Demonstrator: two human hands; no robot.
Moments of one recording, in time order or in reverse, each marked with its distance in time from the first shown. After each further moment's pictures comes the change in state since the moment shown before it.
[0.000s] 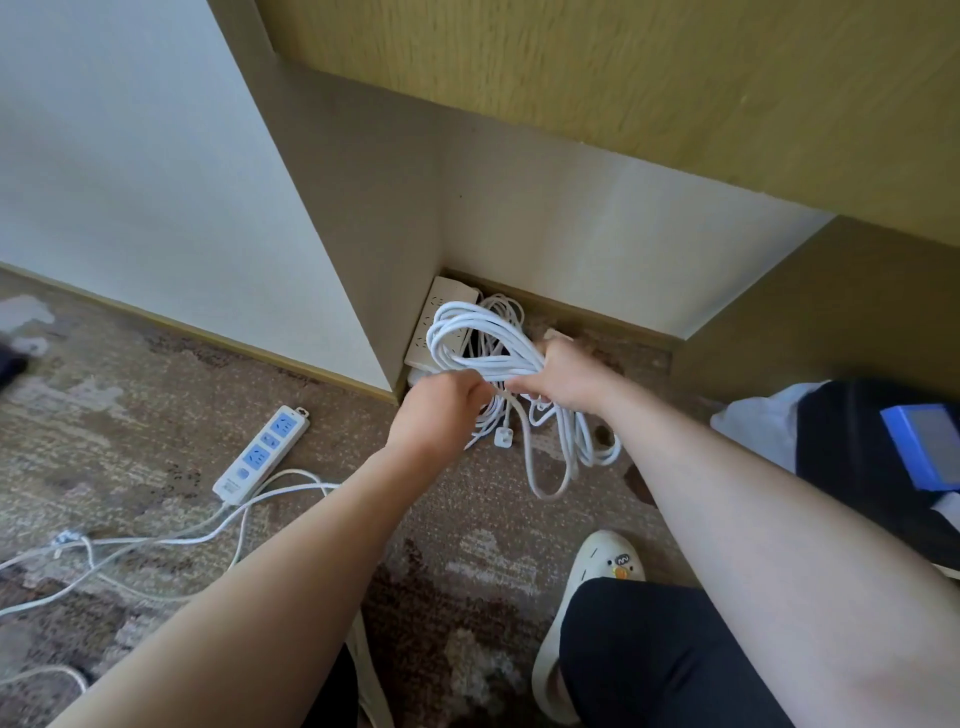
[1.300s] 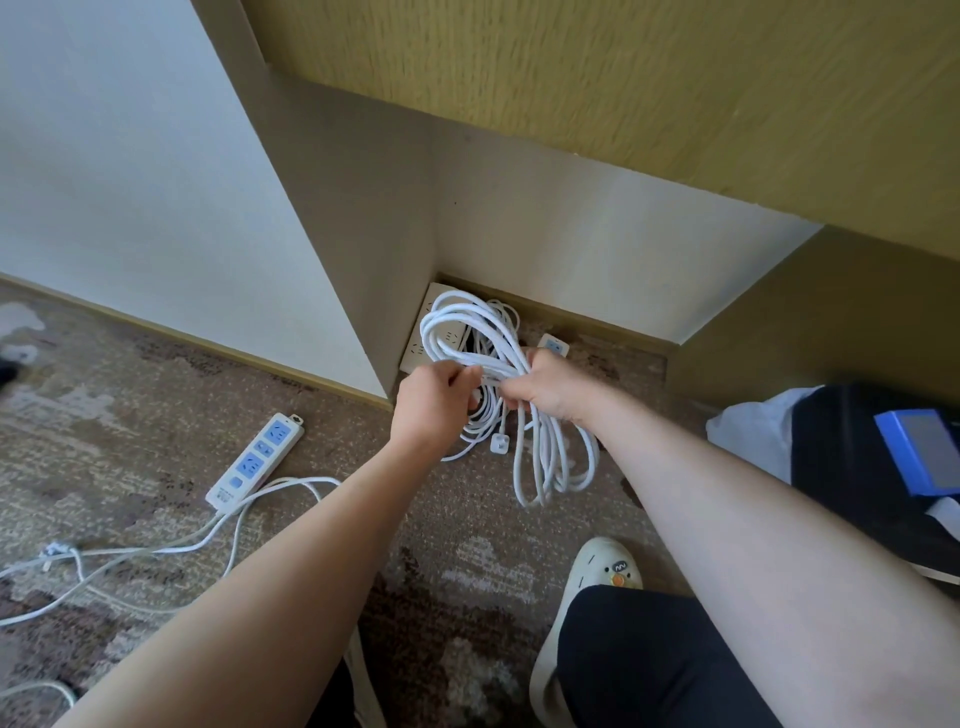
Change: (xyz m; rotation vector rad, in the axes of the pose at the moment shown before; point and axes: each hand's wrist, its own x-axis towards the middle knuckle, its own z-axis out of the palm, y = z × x) left_hand 0.014 0.003 0.002 -0.386 0.101 -0.291; right_hand -0.004 -0.014 0.005 0.203 -0.061 0.037
